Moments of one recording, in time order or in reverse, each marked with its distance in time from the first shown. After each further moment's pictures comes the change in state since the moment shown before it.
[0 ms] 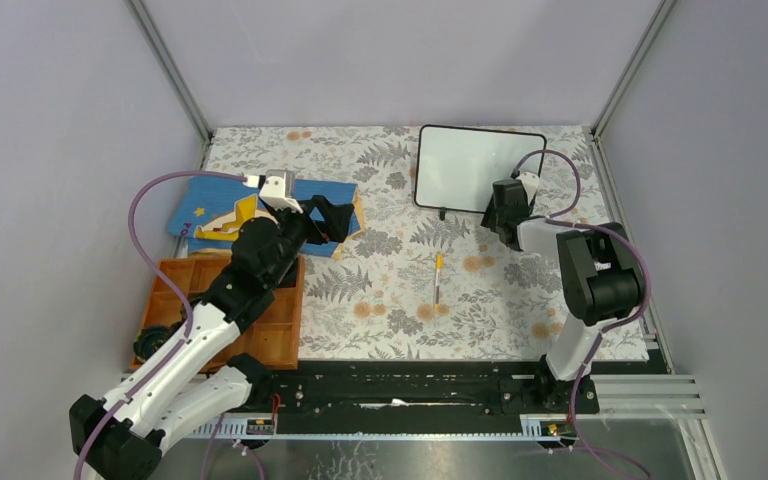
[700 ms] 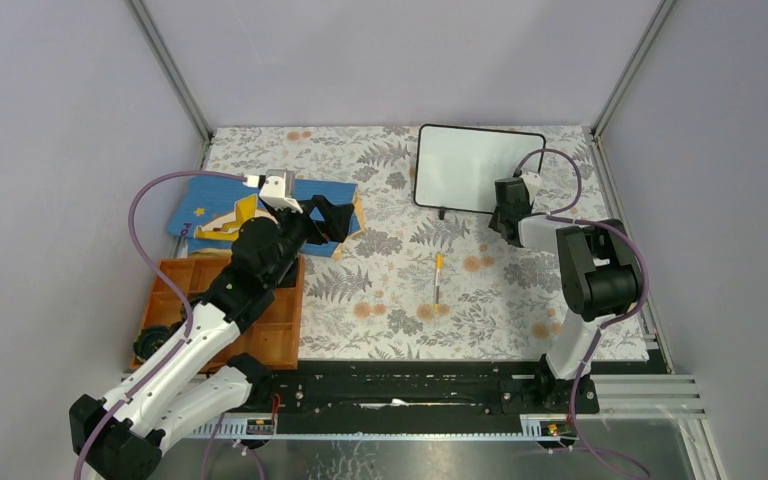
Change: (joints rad) left arm 0.000 0.003 0.000 0.000 0.001 -0.003; right arm -0.017 0.031 0.035 -0.044 -0.004 -0.002
